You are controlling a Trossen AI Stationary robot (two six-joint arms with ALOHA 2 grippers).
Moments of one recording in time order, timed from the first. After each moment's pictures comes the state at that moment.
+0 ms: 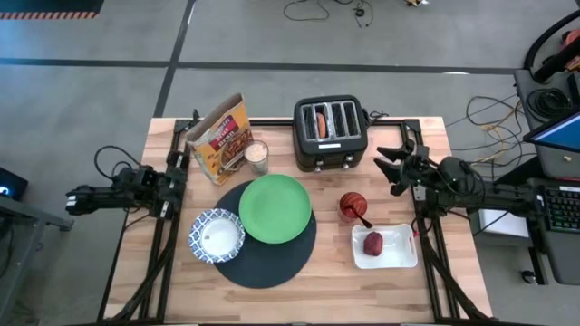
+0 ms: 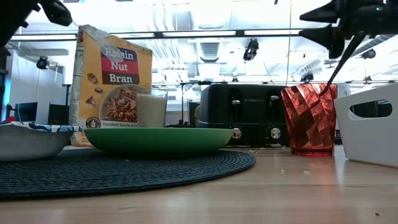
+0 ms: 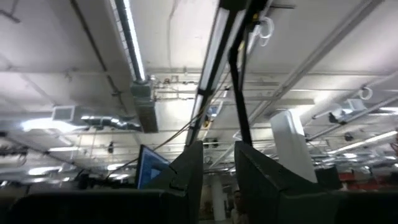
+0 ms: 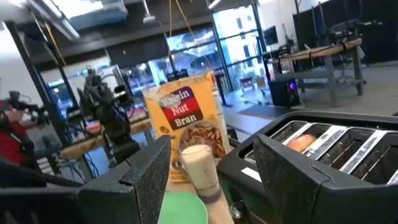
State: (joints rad) left arm 0.03 0.06 0.02 0.82 0.19 -0.09; right arm -0.16 0.30 0.27 0.16 0.22 0.24
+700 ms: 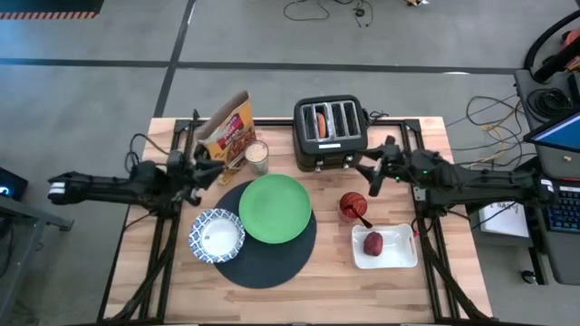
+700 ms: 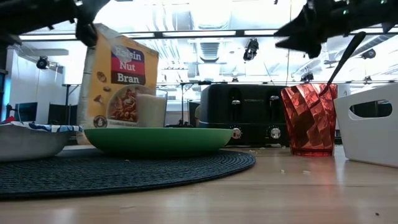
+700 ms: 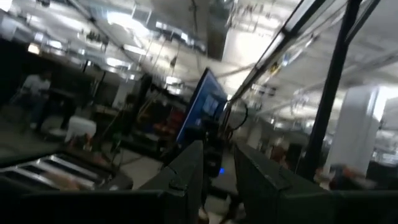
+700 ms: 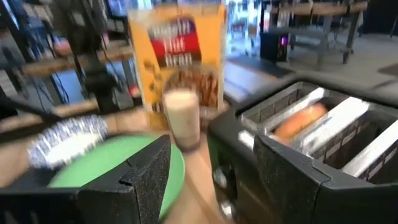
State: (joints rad) left arm 0.03 0.51 0.22 0.69 -0.11 -0.30; right arm -0.16 0.66 0.44 0.11 0.20 0.13
